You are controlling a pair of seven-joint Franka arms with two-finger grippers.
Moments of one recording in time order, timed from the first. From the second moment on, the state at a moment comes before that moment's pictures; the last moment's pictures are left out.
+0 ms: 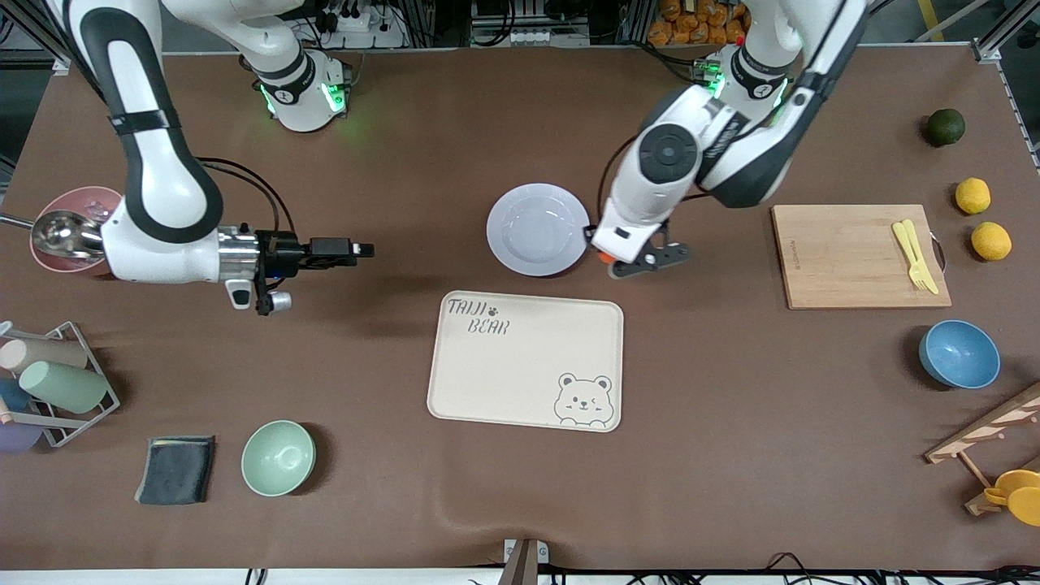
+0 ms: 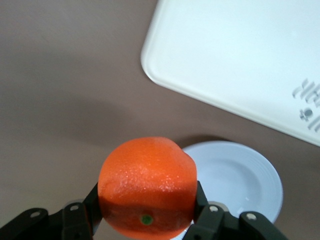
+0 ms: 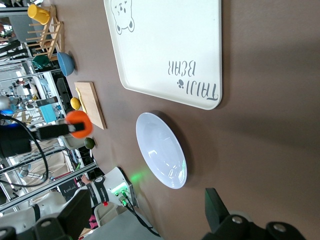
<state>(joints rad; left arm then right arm) -0.16 0.32 -0.57 -1.94 0.05 2.12 -1.03 0.20 0.22 -0.08 -2.14 1.08 1.87 -0.45</state>
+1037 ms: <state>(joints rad) -0.42 0.68 -0.53 -1.82 0.14 2.26 -1.36 0.35 0.22 -0.08 -2.21 1.17 2.05 -0.51</state>
